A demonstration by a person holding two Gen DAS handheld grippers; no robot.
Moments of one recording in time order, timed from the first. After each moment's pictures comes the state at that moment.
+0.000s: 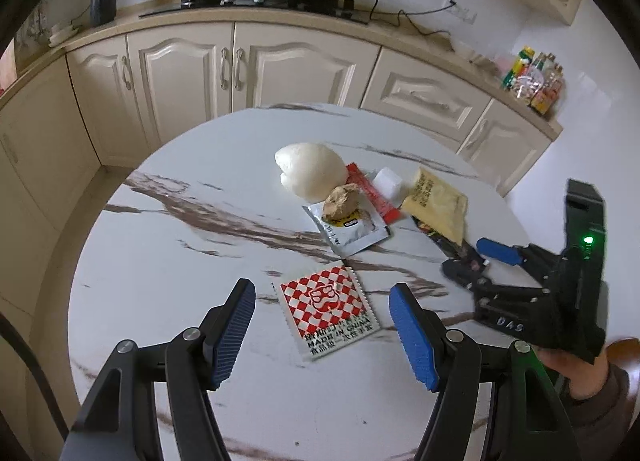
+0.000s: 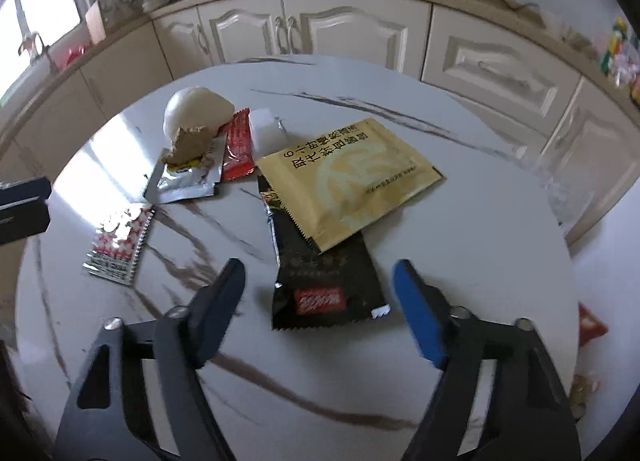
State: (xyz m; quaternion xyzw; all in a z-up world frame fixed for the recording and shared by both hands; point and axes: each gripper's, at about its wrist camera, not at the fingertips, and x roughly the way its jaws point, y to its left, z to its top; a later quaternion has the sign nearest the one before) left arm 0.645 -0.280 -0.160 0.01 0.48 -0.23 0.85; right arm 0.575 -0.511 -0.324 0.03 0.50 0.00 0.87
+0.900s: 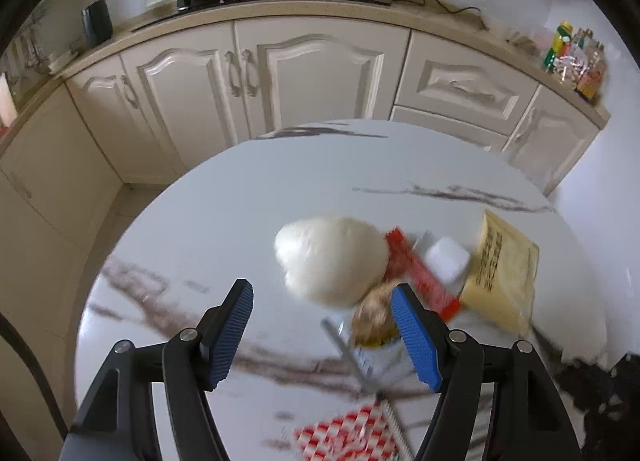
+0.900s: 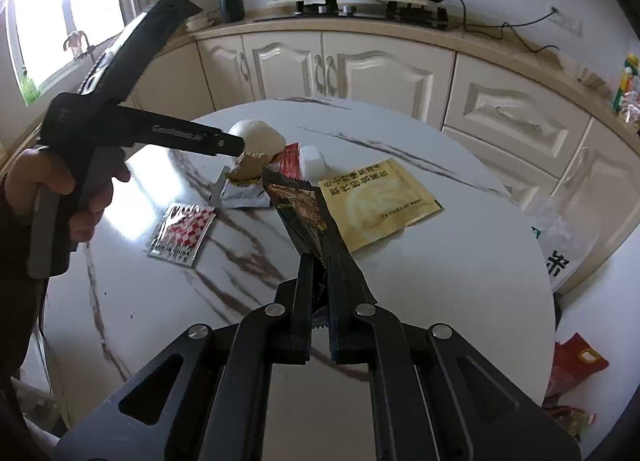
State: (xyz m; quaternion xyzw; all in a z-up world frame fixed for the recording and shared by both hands) left arm 0.758 -0.375 -0.205 0.07 0.48 -0.19 0.85; right arm 0.534 -0.504 -0.282 0.02 0.43 0.06 0.90
